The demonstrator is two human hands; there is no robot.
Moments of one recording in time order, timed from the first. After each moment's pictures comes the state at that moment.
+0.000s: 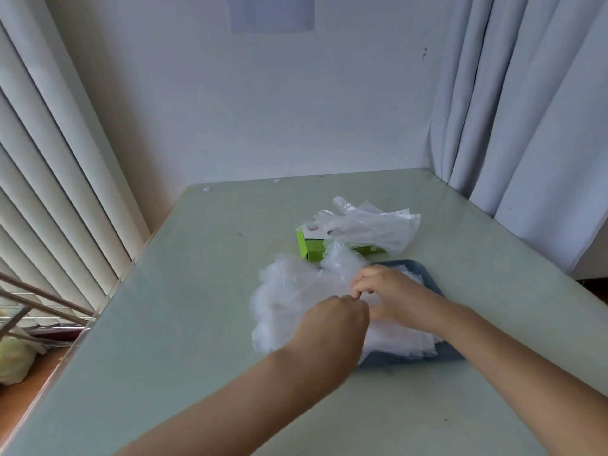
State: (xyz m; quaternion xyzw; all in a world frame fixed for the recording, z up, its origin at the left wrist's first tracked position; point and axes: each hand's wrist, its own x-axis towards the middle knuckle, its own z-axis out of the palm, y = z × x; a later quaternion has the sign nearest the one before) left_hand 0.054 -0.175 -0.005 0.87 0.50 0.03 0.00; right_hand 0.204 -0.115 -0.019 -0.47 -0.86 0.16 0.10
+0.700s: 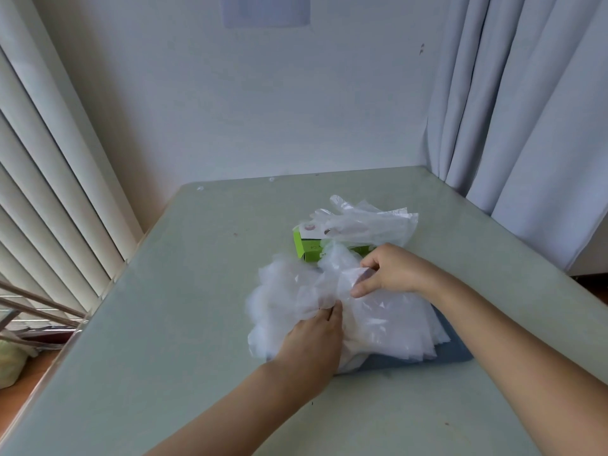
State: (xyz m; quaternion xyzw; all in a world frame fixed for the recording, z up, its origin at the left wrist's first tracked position) left_hand 0.035 -0.168 -0.037 0.83 0.54 -0.04 0.11; right_hand 0.205 -0.083 0.002 -0.59 -0.73 0.33 0.12
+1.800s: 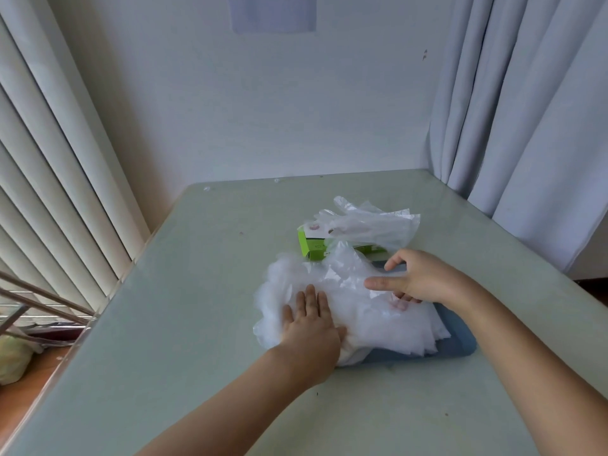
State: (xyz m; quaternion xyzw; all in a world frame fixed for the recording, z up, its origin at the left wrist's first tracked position) left_hand 0.033 -0.165 -0.043 0.77 0.61 -0.12 0.12; right_hand 0.217 -0.123 0.019 -0.67 -0.64 0.33 0.17
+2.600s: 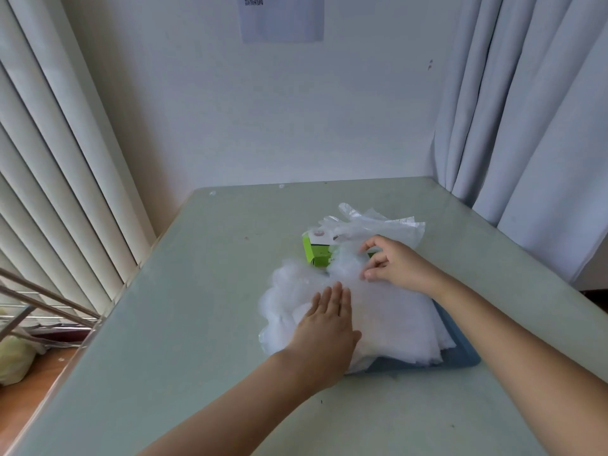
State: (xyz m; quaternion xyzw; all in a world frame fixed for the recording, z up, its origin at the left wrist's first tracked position) left_hand 0.035 -0.165 -0.030 0.84 0.54 -0.07 0.04; right_hand 0.210 -0.068 -0.008 -0.55 -0.72 0.35 0.24
